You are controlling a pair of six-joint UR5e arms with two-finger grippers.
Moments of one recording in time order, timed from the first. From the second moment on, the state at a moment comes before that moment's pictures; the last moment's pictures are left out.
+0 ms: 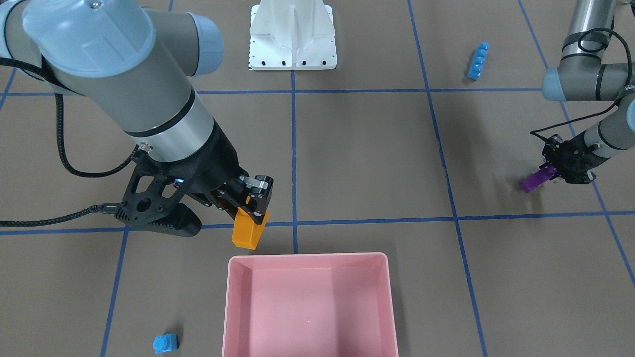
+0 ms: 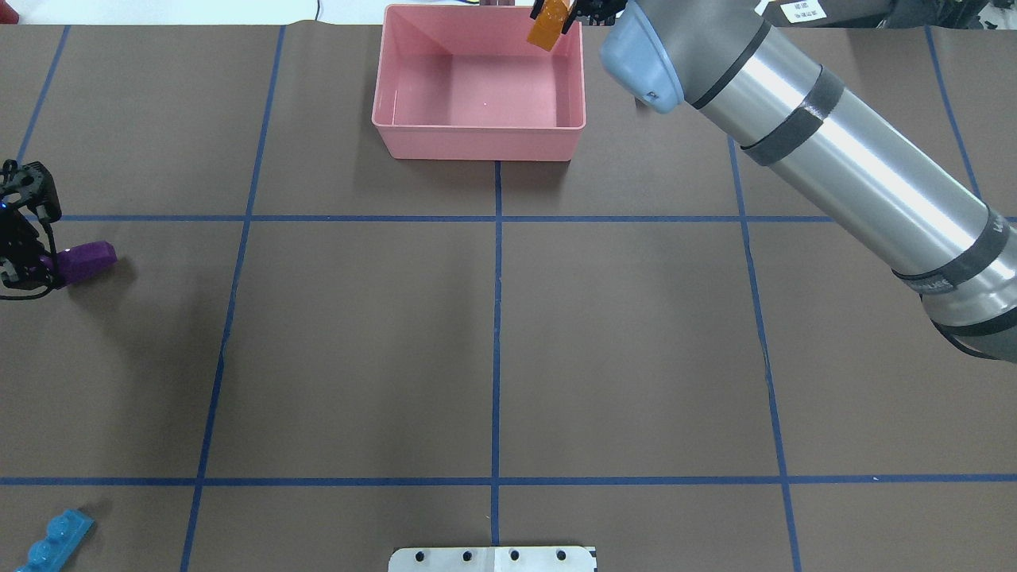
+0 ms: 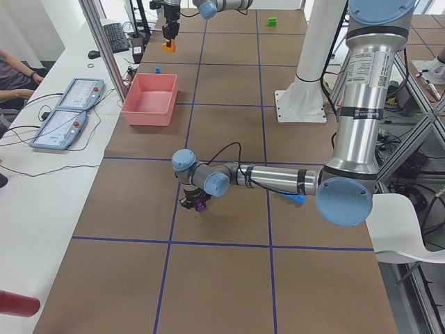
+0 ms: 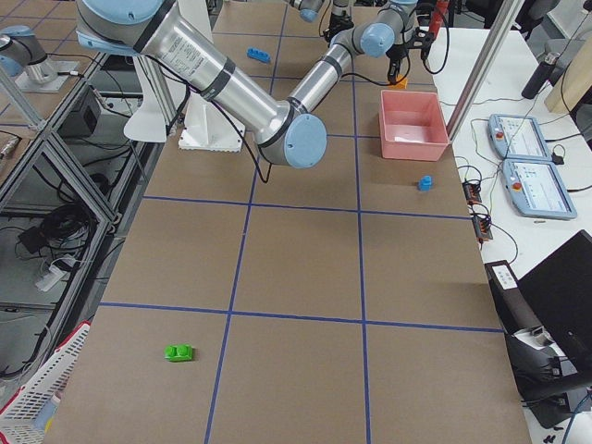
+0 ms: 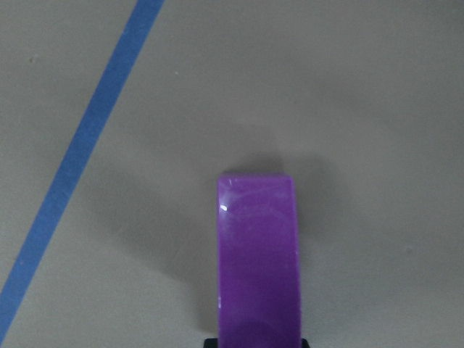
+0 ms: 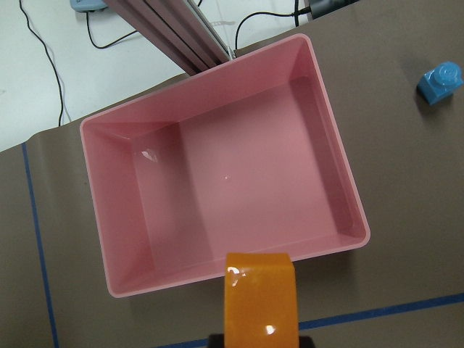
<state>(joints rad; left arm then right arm) -1.09 -1.65 -1.50 -1.91 -2.27 0.46 0.98 -0.55 1.40 -1.52 2.20 1.29</state>
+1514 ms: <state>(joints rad) -1.17 -1.96 -1.68 -1.64 -2.45 -0.01 0.85 -0.40 0.81 -1.09 2.02 1.19</state>
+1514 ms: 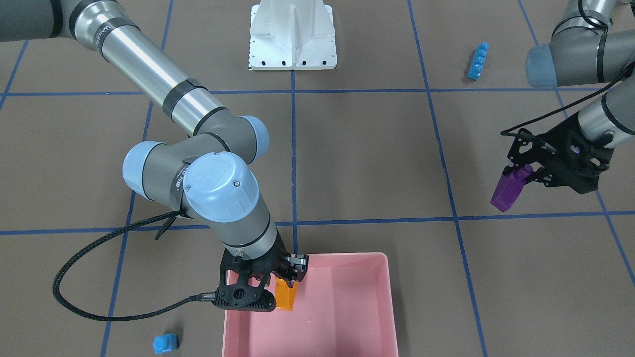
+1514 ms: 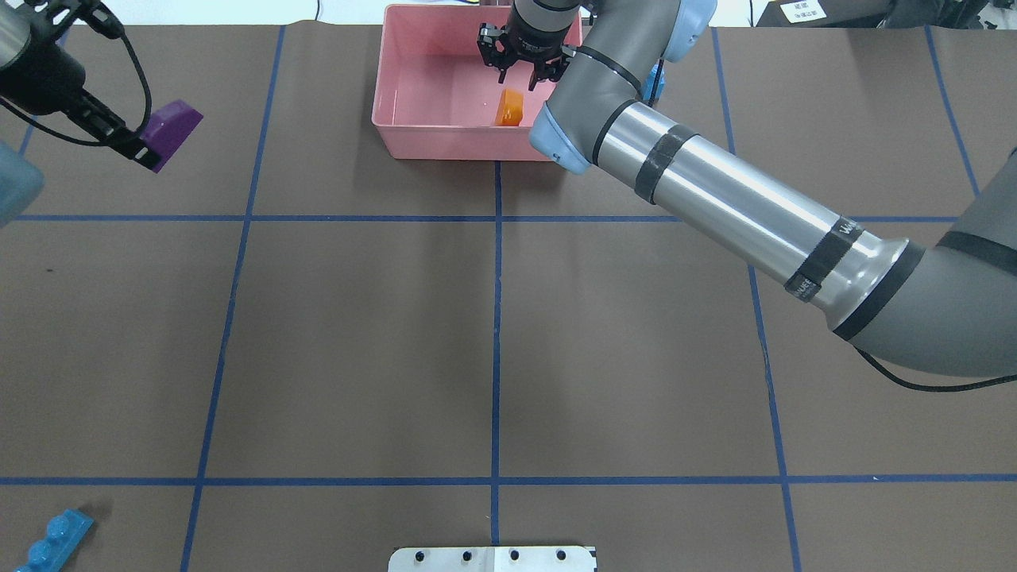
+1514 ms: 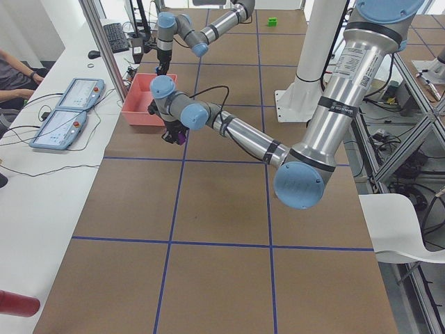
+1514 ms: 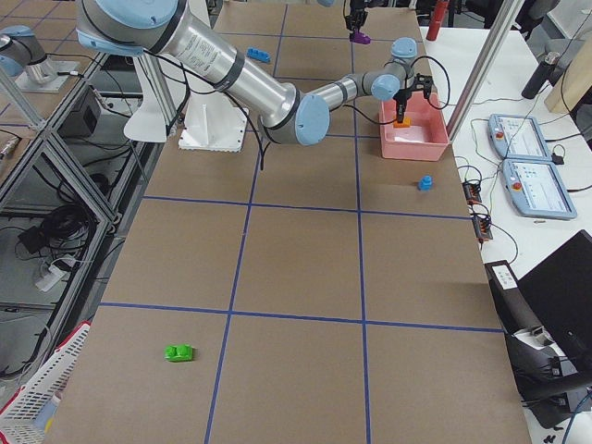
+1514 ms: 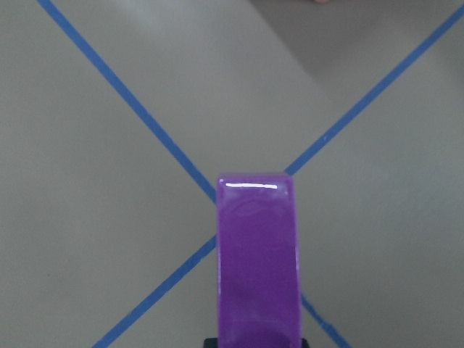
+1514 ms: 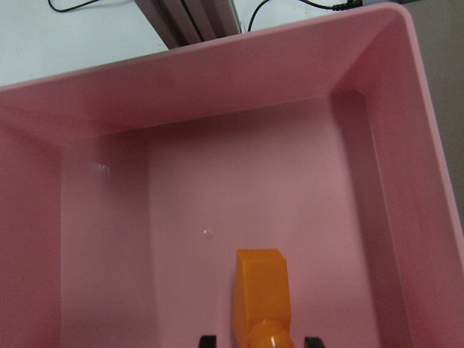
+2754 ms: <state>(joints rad) -0.98 -2.58 -1.08 -2.06 -2.14 -0.71 1.10 -0.61 0.97 -1.26 2.08 0.74</state>
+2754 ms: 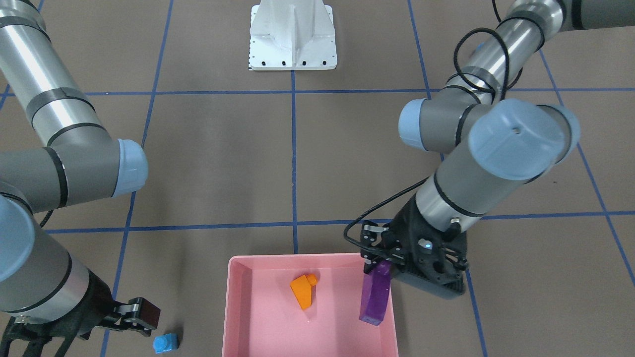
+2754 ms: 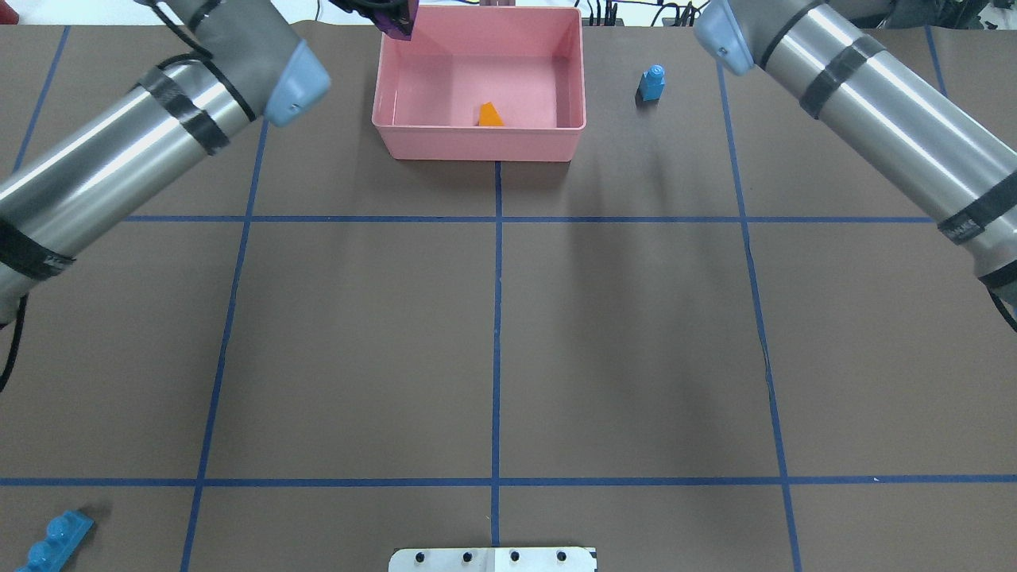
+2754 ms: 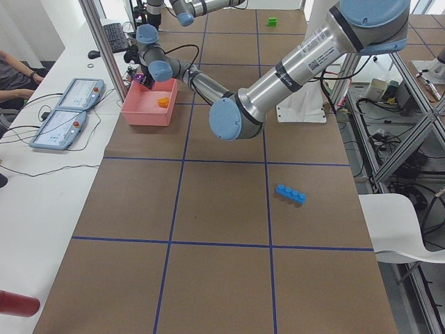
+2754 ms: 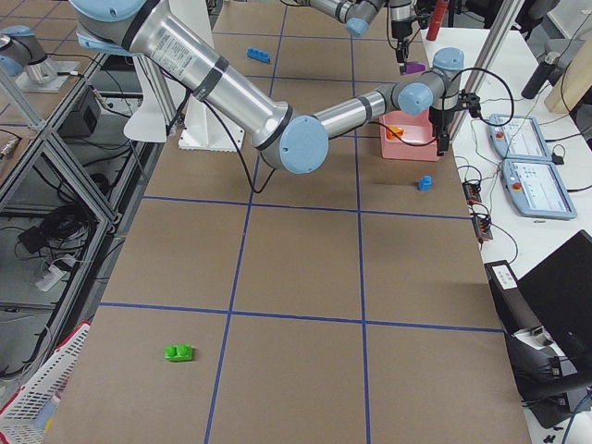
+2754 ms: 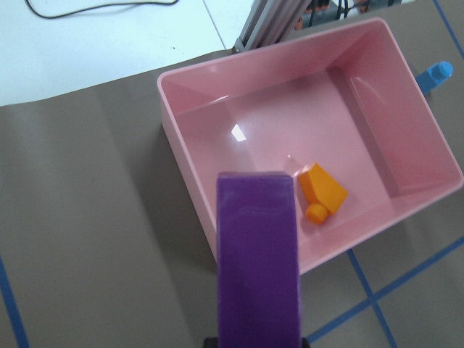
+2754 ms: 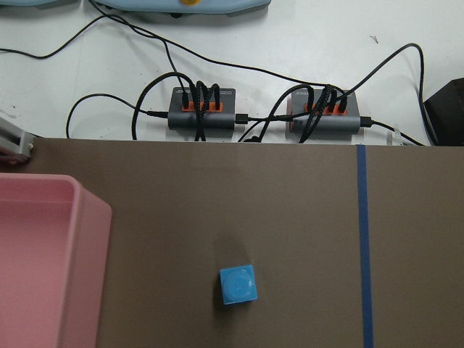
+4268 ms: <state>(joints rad) -0.80 -2.72 -0.85 -2.17 -1.83 -0.83 0.93 -0.58 0.60 -0.78 1.84 0.75</state>
